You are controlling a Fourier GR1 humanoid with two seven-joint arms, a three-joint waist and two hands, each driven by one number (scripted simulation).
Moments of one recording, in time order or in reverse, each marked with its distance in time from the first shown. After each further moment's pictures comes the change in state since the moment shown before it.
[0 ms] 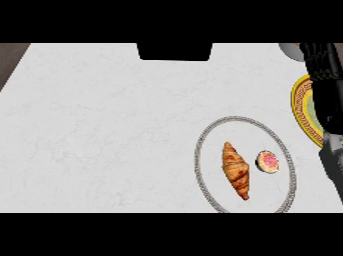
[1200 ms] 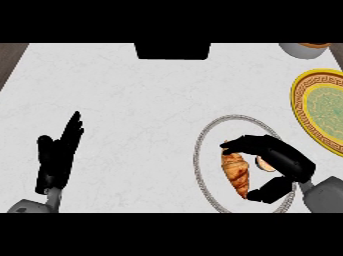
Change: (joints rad) left arm 0.191 -0.263 -0.294 0.163 -0.060 -0.024 0.057; right arm 0.121 -0.181 0.481 0.153 0.385 0.323 -0.320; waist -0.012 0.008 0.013
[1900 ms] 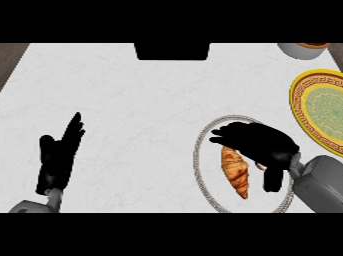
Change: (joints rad) left arm 0.007 -0.015 0.011 0.001 -0.021 -0.013 0.016; right arm -0.215 -0.057 0.157 -0.145 0.357 0.249 0.399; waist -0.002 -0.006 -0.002
